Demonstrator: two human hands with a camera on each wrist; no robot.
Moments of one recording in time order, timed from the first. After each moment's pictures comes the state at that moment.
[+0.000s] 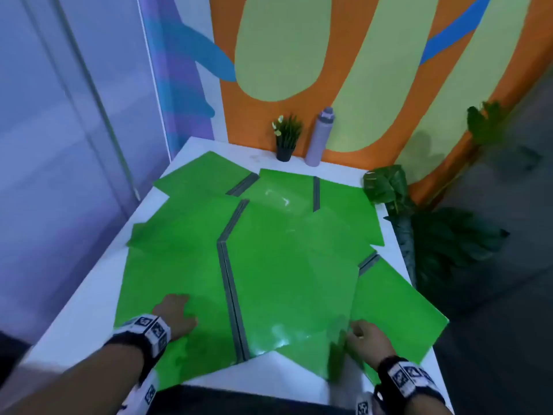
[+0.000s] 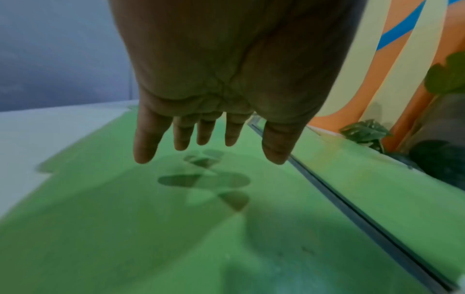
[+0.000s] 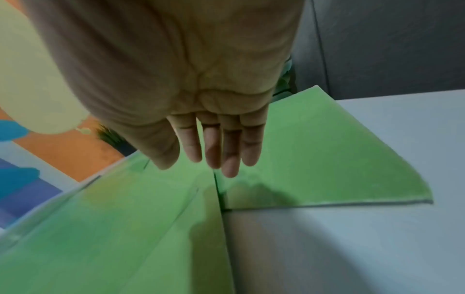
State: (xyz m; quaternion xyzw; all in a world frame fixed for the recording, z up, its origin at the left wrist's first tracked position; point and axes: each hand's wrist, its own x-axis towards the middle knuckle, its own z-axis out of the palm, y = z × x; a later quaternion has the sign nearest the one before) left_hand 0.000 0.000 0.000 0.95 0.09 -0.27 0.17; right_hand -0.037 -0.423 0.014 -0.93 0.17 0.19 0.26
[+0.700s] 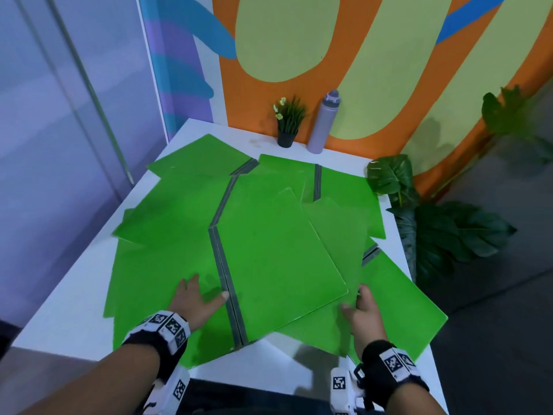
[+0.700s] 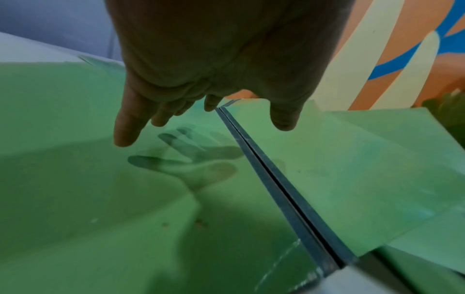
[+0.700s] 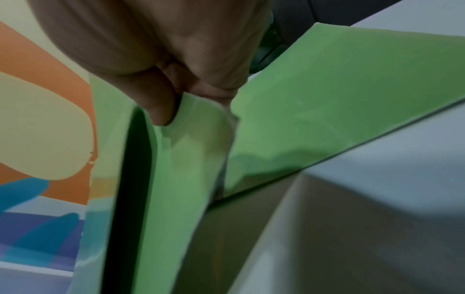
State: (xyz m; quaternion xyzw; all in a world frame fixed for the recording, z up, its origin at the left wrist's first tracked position) left_hand -0.005 -0.065 0.009 0.91 0.17 -0.22 0.31; right_hand -0.021 -0.399 0.048 -0.75 0.26 0.06 0.61
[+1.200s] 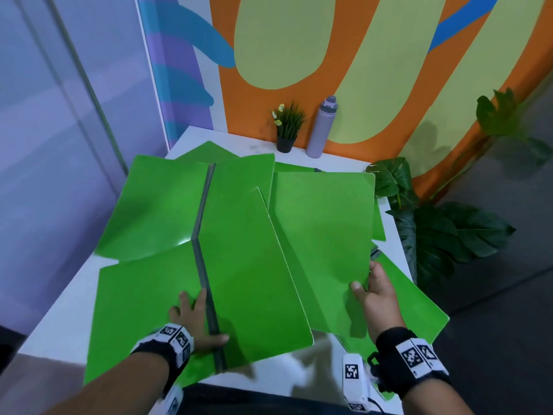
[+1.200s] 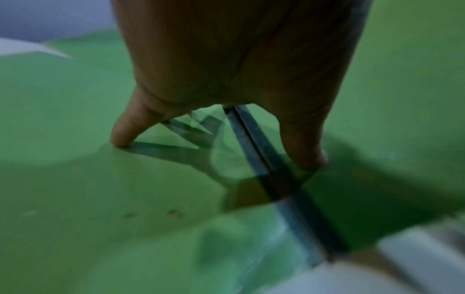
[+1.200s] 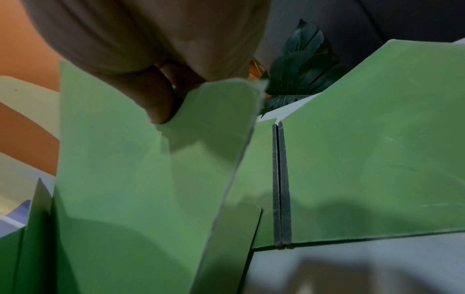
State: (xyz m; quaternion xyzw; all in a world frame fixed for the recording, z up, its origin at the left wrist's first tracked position) left_hand -0.021 -0.053 -0.018 0.92 0.11 -0.32 0.18; right_hand -0.009 -0.396 0.102 -0.73 0.16 -0.02 0.67
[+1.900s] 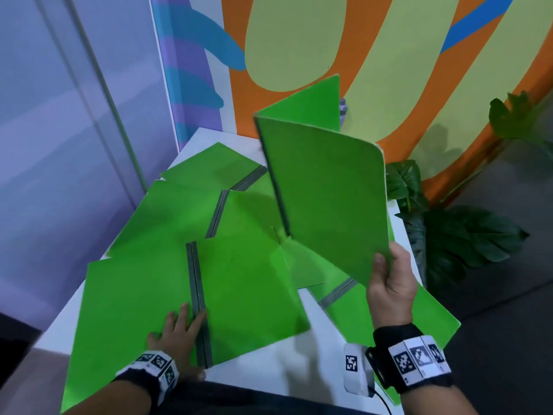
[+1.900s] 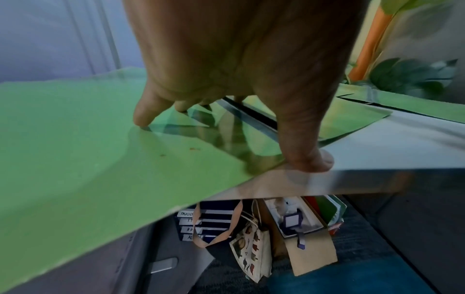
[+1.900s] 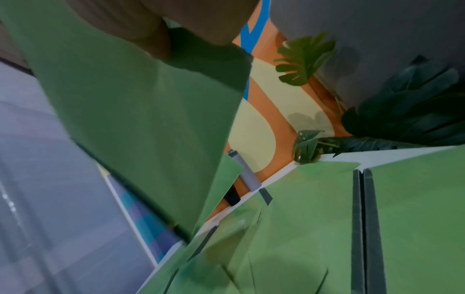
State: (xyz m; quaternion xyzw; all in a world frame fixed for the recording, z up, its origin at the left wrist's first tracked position) left_hand -0.062 -0.021 -0.022 0.95 0.02 -0.31 0.03; right_hand 0.000 -0.370 0.127 -0.81 -0.06 -0.37 0.46
